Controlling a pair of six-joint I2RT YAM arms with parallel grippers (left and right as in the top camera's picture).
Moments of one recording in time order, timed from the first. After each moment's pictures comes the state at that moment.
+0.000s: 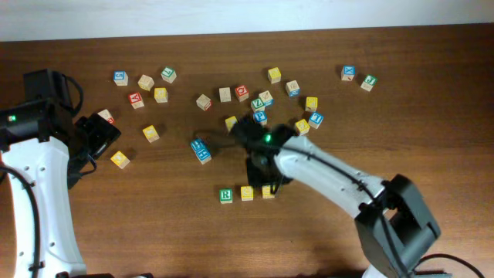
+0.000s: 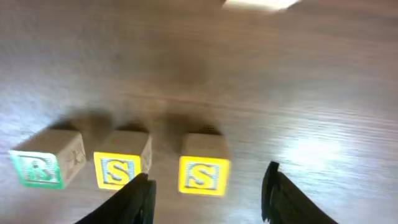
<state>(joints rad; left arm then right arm) 0.25 1.51 1.58 -1.42 -0.09 -0.64 0.68 1.84 1.37 -1.02 0.02 0.61</state>
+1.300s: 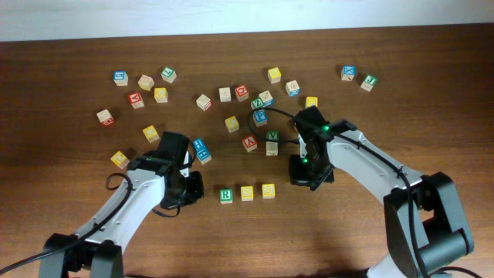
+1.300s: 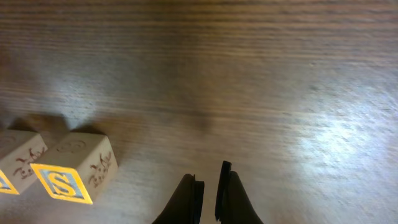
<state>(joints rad) -0.24 1.51 0.81 -0.77 0.17 -0.42 0.36 1.75 1.08 -0.88 -0.22 0.39</state>
